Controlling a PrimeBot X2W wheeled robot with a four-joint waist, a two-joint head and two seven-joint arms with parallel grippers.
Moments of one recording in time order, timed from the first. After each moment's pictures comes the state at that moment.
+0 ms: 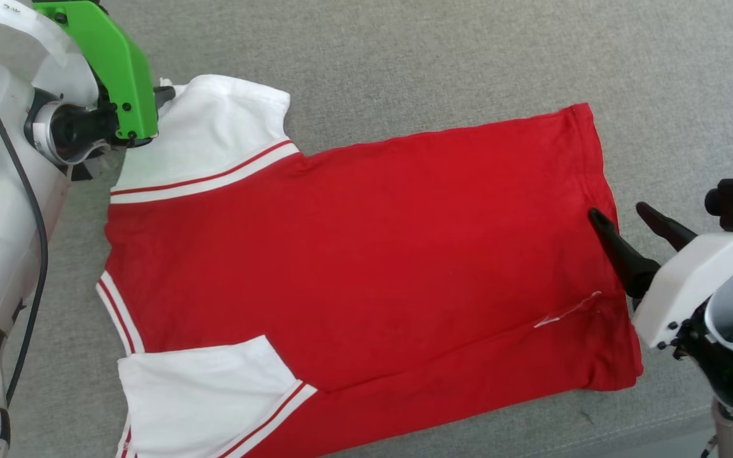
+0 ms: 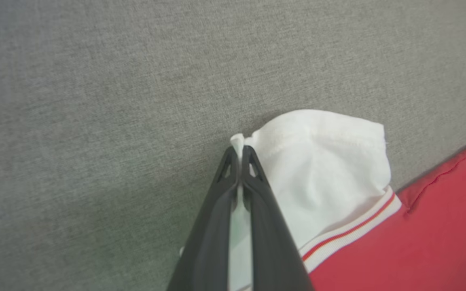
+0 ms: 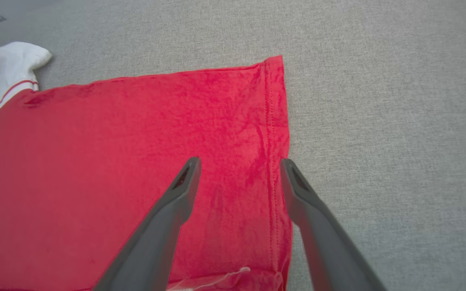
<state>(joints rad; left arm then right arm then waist) -1.17 0.51 -0.77 0.81 -1.10 -0.10 0.65 -0.21 -0.15 -0.02 -0.31 0.39 0.13 0.70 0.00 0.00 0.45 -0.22</state>
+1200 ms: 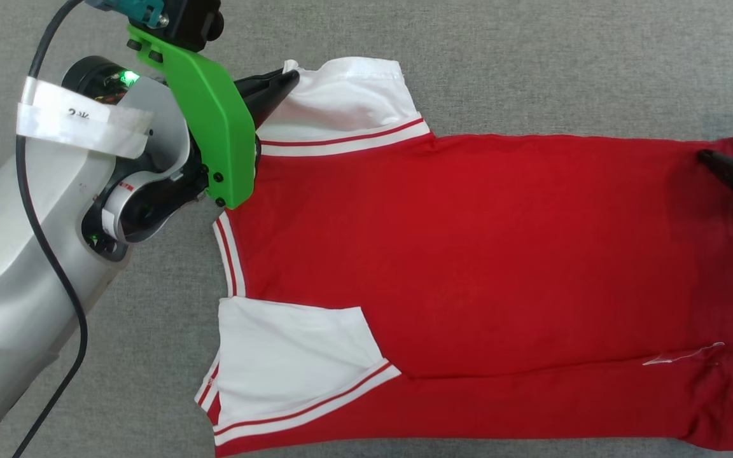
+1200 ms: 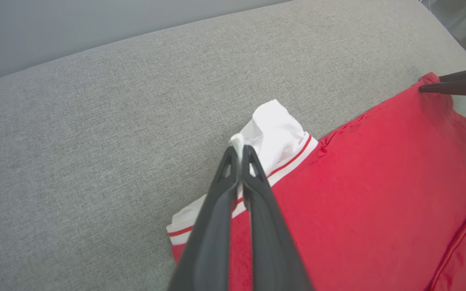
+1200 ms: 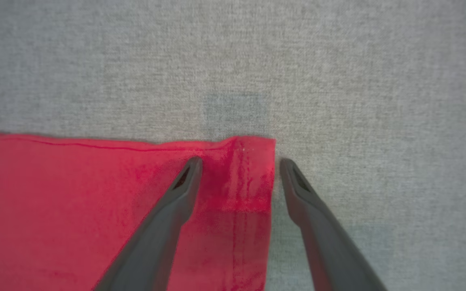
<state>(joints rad) -0.98 0.64 -0.78 0.03 -1.05 0.02 0.50 -0.67 -0.36 -0.10 0.19 0.34 0.13 1.06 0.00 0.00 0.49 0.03</state>
